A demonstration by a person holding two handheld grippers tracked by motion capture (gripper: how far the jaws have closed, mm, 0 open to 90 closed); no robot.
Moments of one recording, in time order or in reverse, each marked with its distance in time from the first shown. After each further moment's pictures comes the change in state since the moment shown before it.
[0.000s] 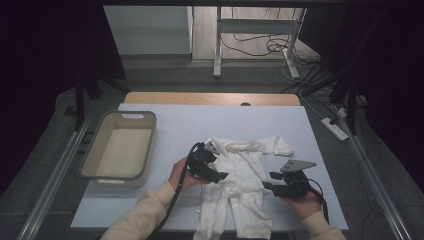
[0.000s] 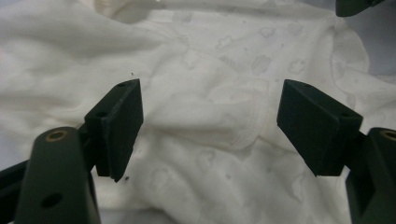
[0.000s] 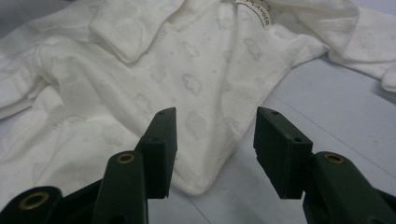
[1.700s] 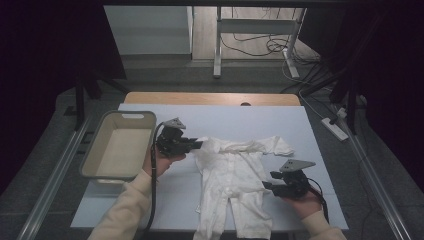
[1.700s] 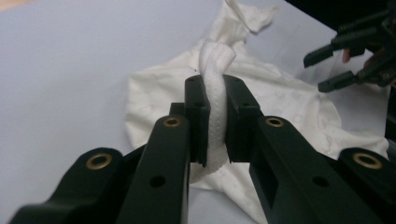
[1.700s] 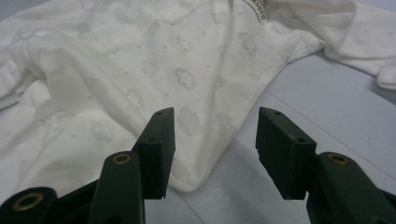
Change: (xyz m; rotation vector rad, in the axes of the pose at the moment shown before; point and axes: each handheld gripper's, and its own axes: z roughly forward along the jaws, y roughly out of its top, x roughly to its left) left arm 0.060 -0.018 -0.094 -0.258 0.006 -0.165; right arm -0.002 0.000 0.002 0.017 -0.016 -0.008
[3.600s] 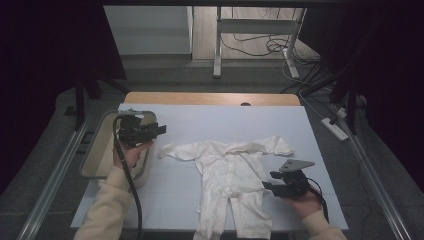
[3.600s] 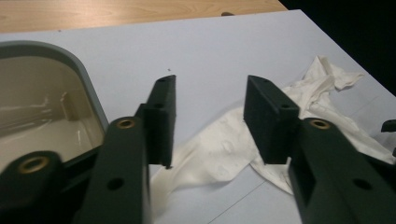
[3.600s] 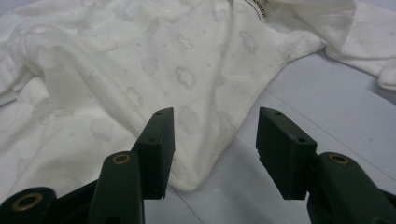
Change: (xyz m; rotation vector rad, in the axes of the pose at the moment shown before) left arm 0.061 -0.029 -0.065 -0.139 0.227 -0.261; right arm 0.000 0.000 0.001 0.008 0.001 -0.011
